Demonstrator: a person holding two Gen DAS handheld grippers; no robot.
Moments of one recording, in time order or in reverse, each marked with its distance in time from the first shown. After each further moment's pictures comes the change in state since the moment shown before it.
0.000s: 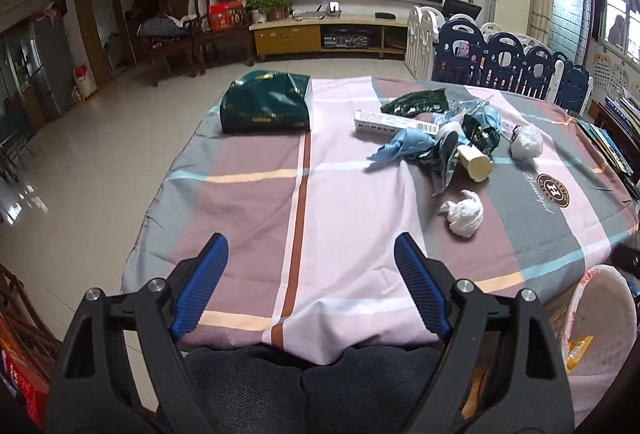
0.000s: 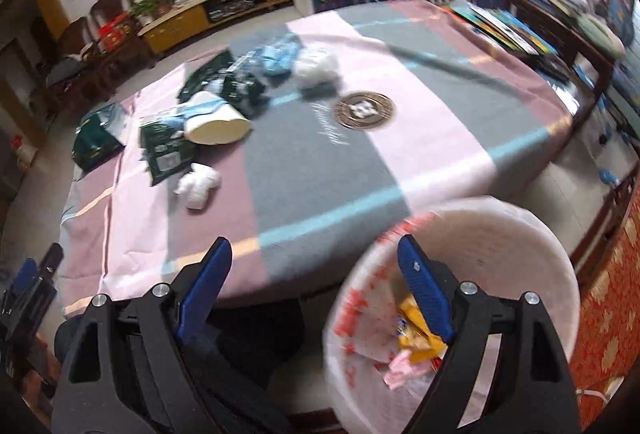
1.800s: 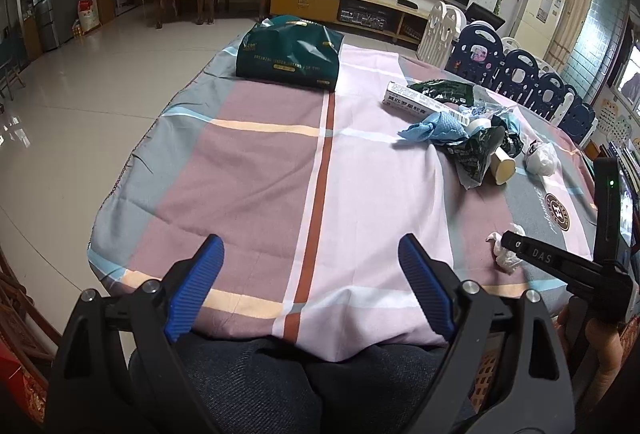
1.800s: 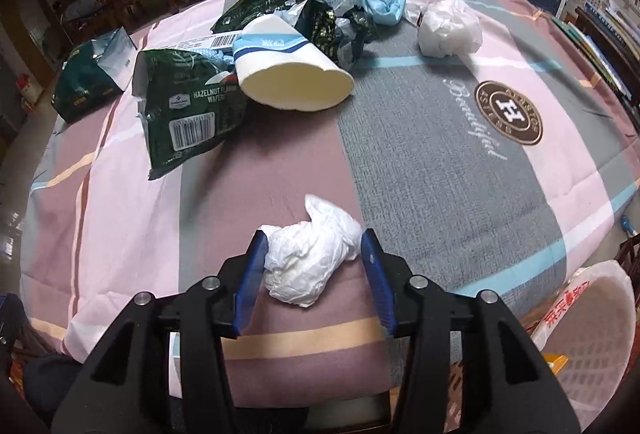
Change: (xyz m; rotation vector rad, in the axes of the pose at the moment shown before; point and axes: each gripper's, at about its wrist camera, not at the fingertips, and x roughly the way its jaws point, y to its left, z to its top) left arm 0.040 0.040 -0.016 -0.187 0.102 -0.071; right arm 0.133 0.095 0.016 -0.136 0.132 0.033
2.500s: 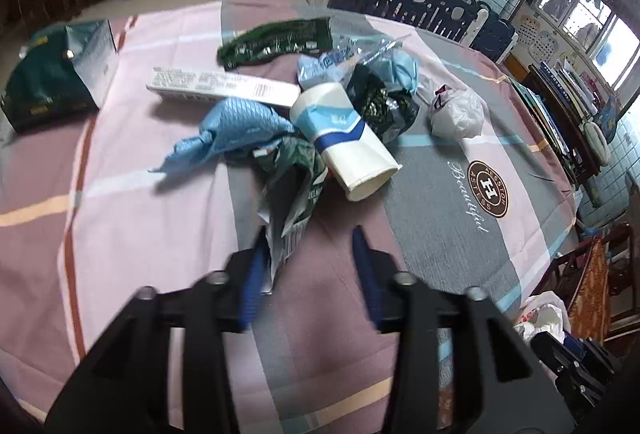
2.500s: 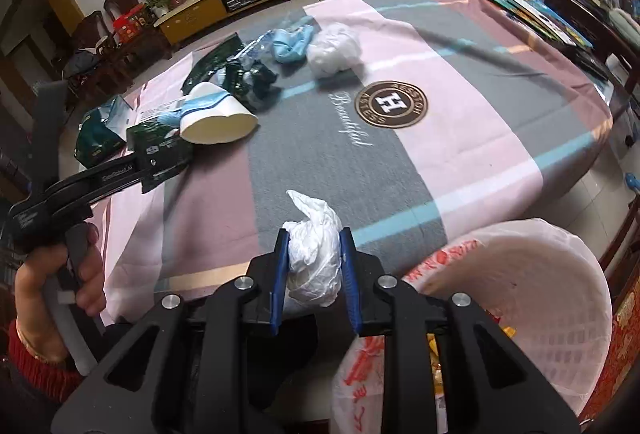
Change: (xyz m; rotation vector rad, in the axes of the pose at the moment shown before) left arm 0.121 -0.168 0.064 0.233 0.268 -0.331; right arm -0.087 -0.111 -0.029 0.148 -0.077 0.057
